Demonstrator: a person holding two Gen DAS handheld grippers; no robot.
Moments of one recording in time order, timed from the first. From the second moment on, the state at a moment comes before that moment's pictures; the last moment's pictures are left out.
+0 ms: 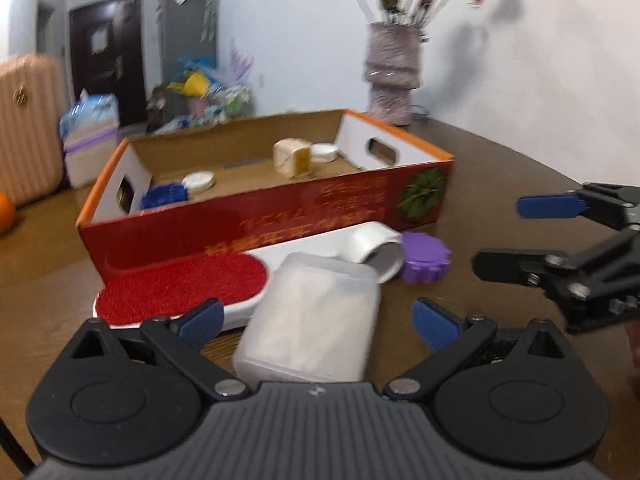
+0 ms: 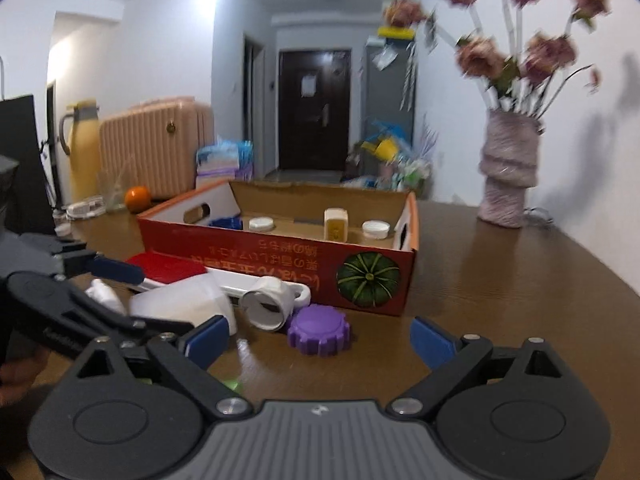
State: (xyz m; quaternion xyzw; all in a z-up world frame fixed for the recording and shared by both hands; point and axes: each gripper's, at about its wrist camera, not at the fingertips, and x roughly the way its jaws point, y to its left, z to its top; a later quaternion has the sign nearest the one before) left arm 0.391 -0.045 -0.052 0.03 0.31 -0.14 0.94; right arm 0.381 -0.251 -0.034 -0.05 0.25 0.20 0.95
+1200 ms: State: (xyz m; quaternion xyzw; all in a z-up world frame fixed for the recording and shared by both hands) left arm 0.409 -0.107 -0.025 0.07 0.32 -0.23 0.92; right arm 0.413 -0.259 -0.064 -0.04 0.33 0.17 0.93
